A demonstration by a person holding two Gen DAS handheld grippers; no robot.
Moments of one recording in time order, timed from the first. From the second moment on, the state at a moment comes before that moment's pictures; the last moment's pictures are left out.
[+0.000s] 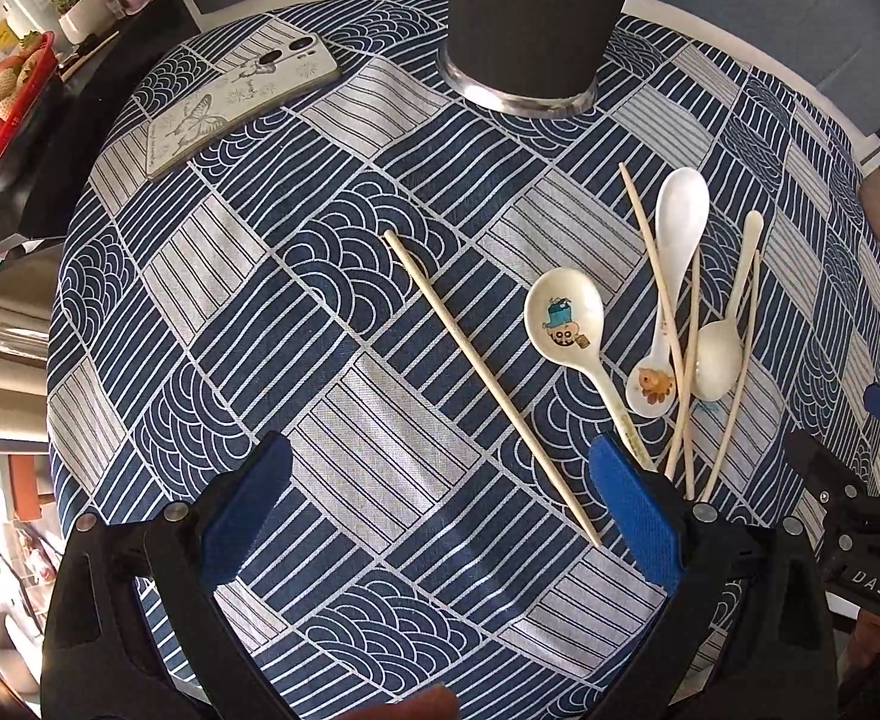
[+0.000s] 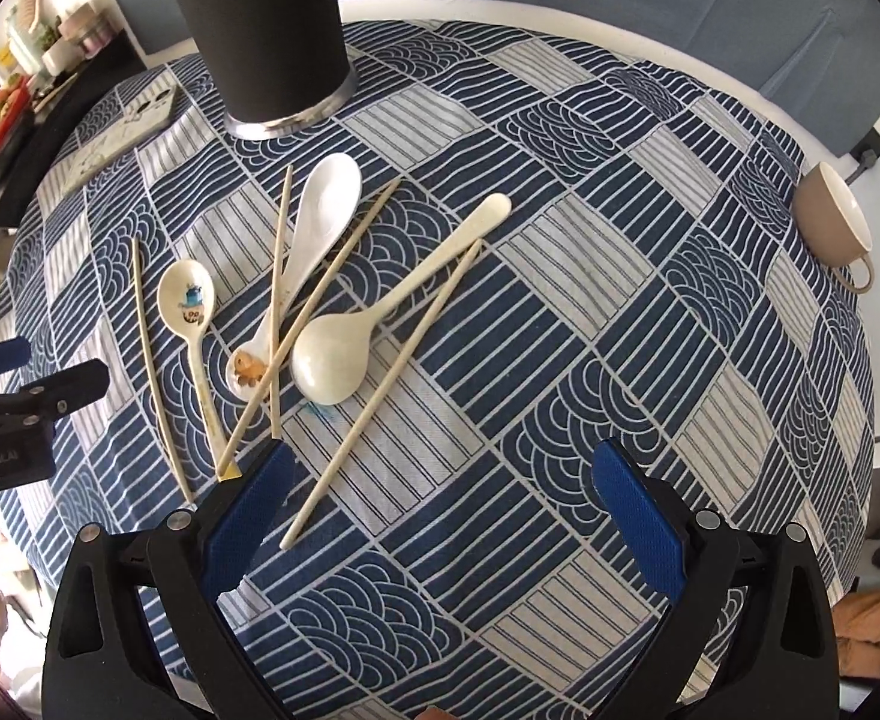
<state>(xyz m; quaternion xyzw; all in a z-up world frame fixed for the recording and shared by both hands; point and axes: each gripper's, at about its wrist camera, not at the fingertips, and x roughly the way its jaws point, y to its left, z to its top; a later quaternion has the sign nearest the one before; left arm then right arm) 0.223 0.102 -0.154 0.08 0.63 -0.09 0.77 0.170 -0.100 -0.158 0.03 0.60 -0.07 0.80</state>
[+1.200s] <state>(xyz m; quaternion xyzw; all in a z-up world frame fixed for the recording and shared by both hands) 0.238 0.111 -0.202 0.04 0.60 -0.05 0.79 0.189 -0.129 -0.219 0.08 0.67 -0.08 0.74</state>
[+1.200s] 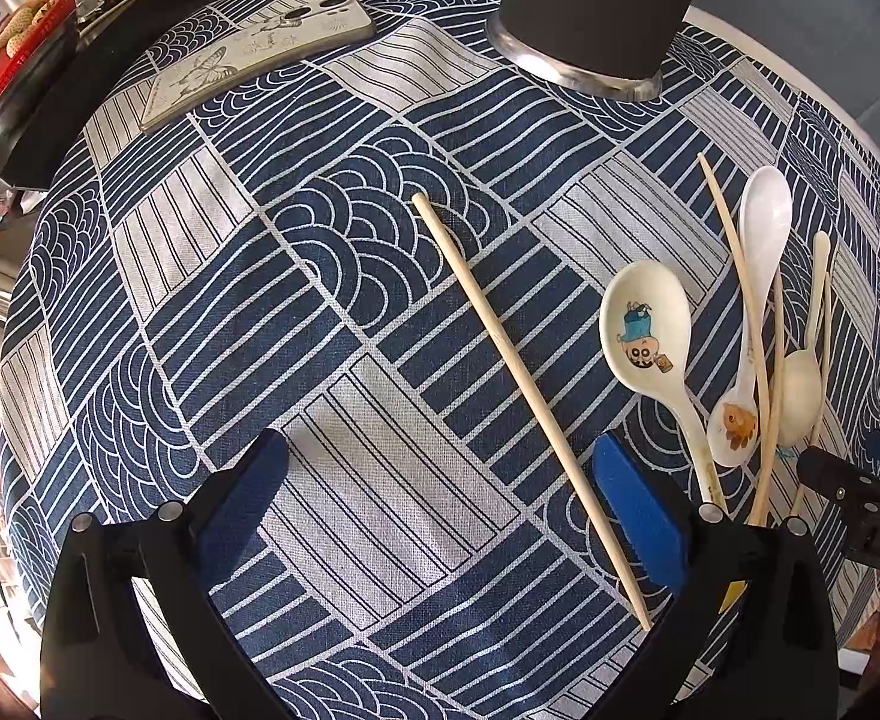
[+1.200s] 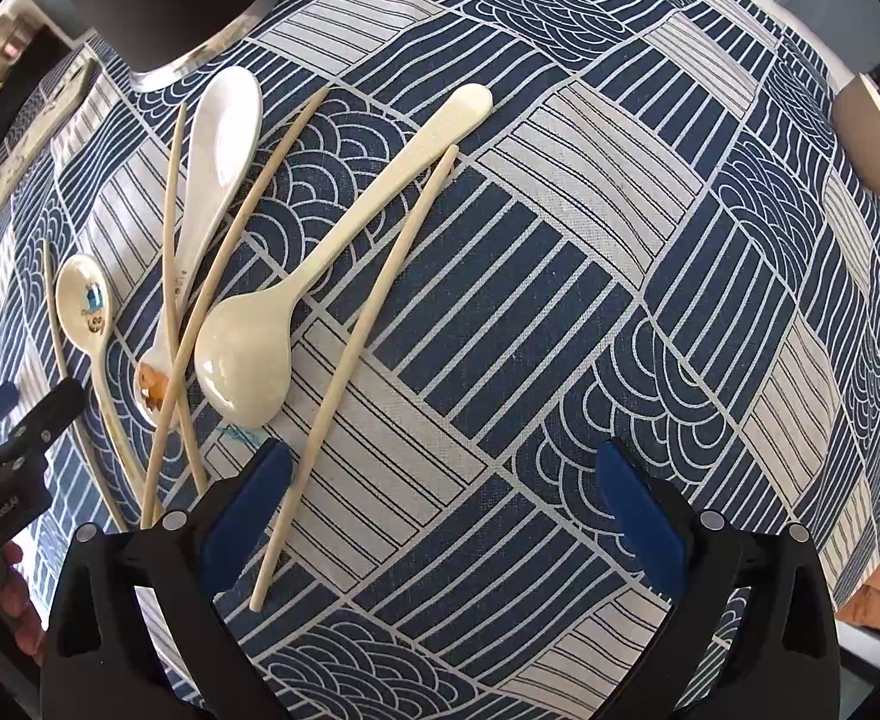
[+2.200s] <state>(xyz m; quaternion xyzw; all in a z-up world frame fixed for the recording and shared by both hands) 0.207 0.200 -0.126 -0.01 0.58 -0.02 0.82 0.165 -0.269 -0.154 0.14 0.61 -0.02 0.78</state>
